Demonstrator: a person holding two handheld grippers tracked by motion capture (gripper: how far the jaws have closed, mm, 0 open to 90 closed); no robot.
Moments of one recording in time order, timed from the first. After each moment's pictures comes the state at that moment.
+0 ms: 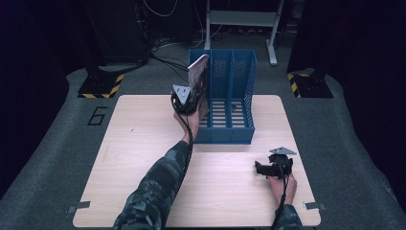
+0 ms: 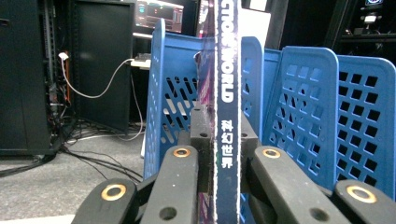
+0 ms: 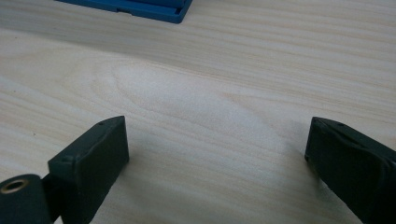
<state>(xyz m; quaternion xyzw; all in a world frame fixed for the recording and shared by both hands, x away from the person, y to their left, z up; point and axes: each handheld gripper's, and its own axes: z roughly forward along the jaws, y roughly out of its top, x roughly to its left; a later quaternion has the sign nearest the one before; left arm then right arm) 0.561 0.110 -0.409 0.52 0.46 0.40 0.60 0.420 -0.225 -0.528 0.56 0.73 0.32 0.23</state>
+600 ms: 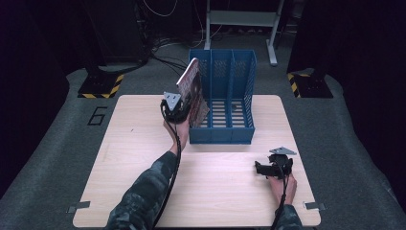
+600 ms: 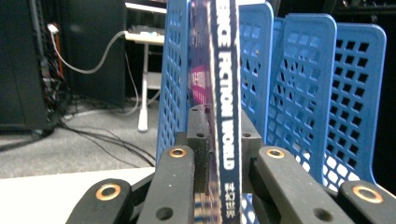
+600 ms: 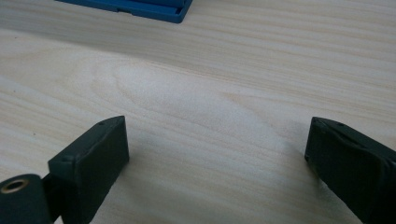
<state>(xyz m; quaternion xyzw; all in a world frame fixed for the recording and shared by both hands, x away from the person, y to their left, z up) 0.534 0.143 -0.413 0.57 0.47 0.36 0.58 0.420 -0.224 -0.529 0.56 0.73 0.32 0.23</state>
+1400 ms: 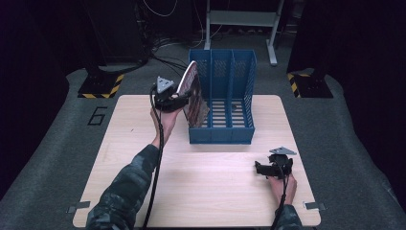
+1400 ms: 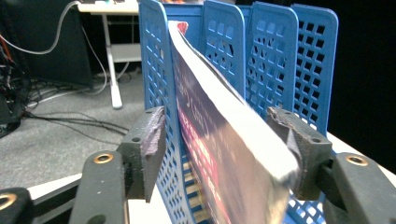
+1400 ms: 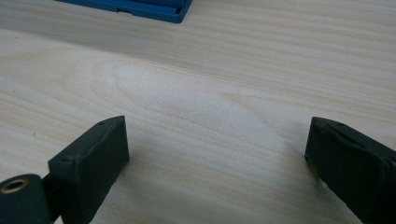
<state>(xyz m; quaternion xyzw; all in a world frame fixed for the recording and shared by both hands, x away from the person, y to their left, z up) 0.541 0.175 -0.353 0.67 0.43 0.29 0.54 0.420 -0.224 -0.529 0.56 0.73 0.32 0.23</state>
